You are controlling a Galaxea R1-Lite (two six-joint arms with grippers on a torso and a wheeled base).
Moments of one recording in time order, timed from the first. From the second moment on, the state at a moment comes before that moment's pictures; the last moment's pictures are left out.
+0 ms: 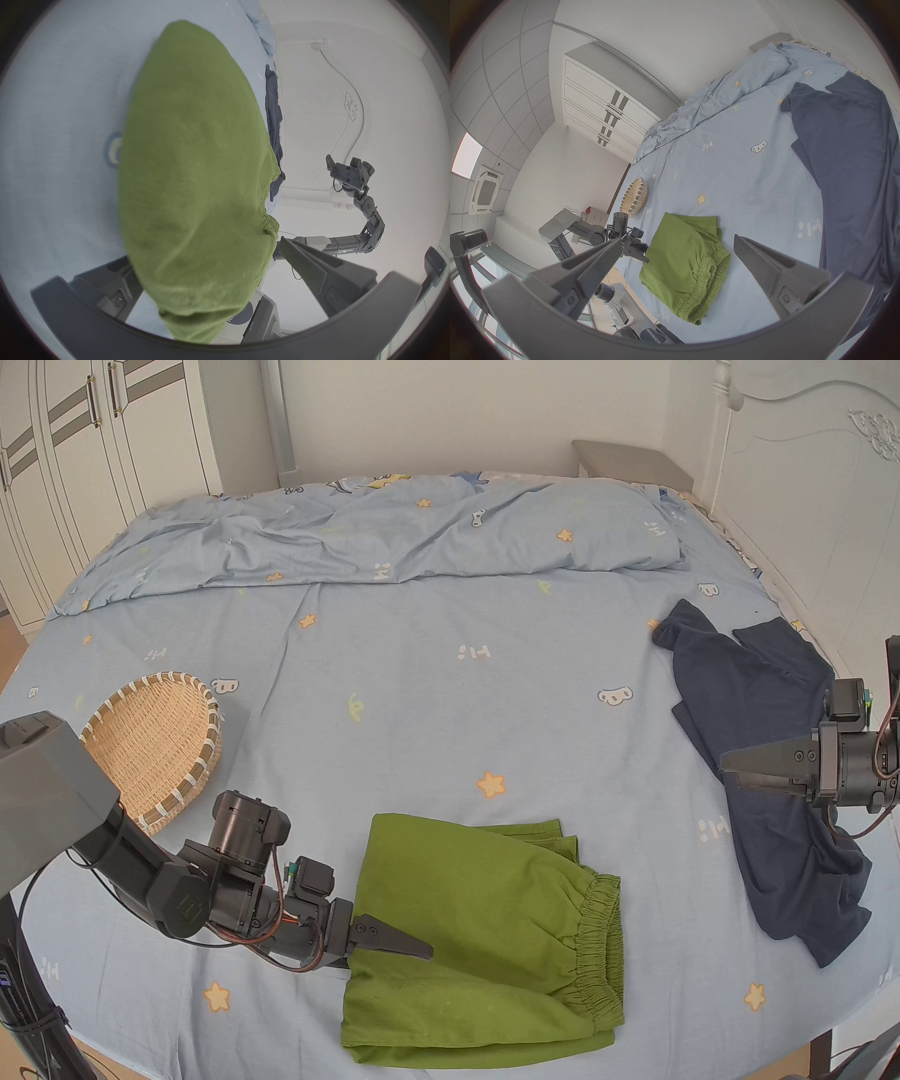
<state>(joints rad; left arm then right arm) -0.35 2.02 -0.70 -0.36 -0.92 -0.42 0.08 1.40 -0.87 0.03 0.76 0.25</state>
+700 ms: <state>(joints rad) -0.40 2.03 -0.70 -0.40 -0.91 -0.52 0.08 1.40 -0.87 0.04 0.76 0.25</state>
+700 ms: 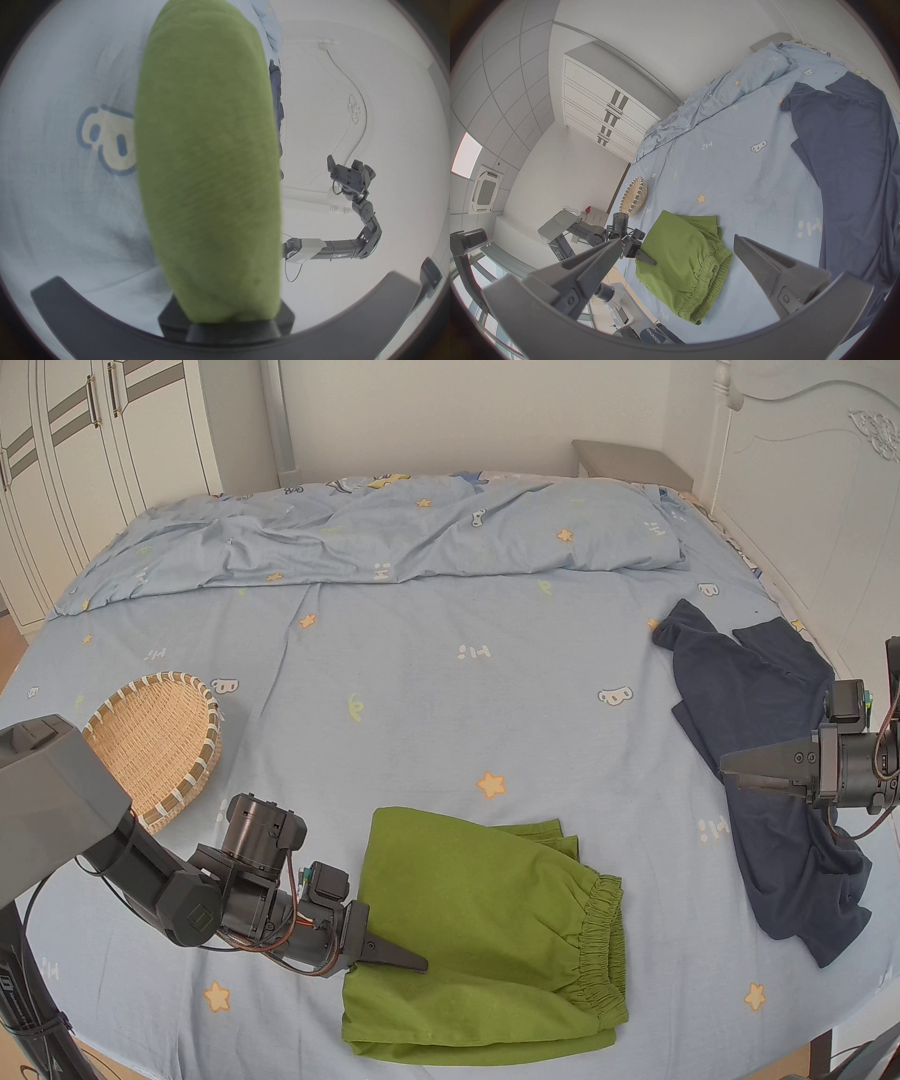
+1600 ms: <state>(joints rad) -0.19 1.79 -0.97 0.17 -0.80 -0.42 0.09 1.40 -0.88 0.06 0.76 0.26</state>
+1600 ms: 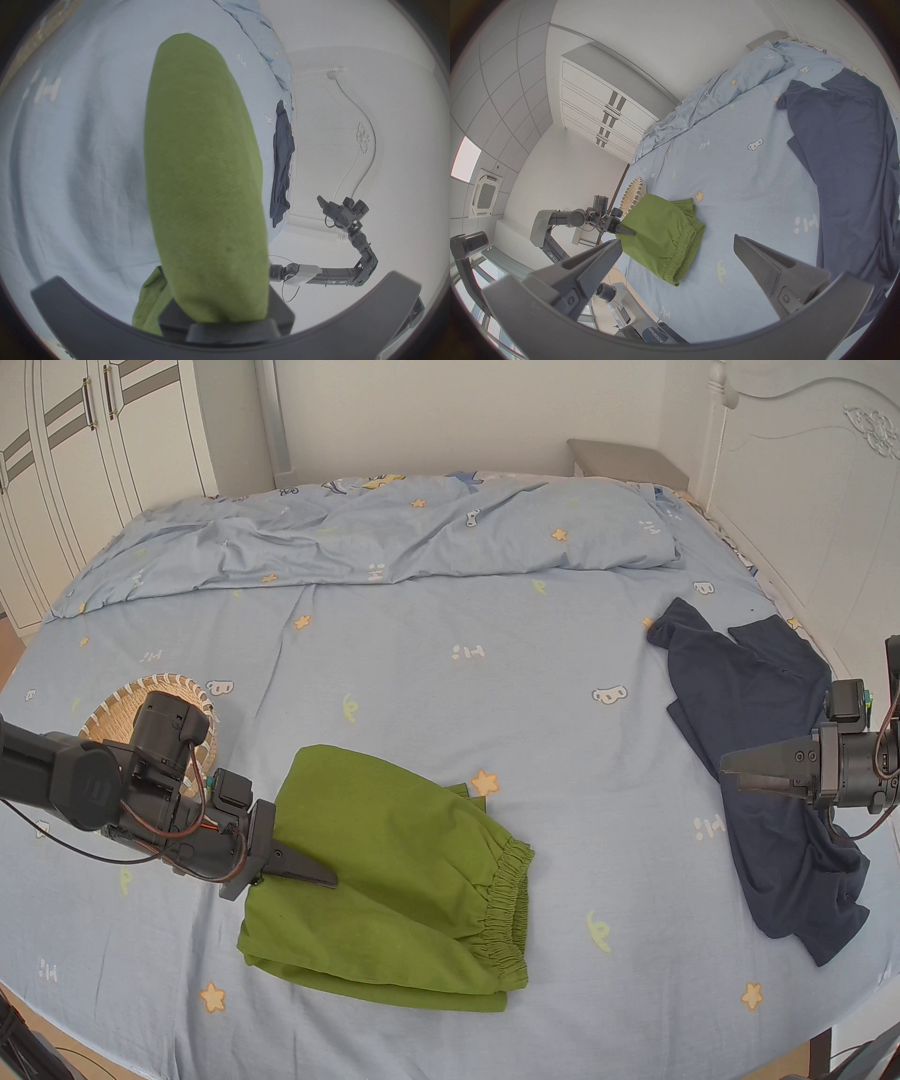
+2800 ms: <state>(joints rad) -0.29 1.73 -1.02 0.26 -0.80 -0.33 0.09 1.36 -0.88 0.05 0.76 0.29</state>
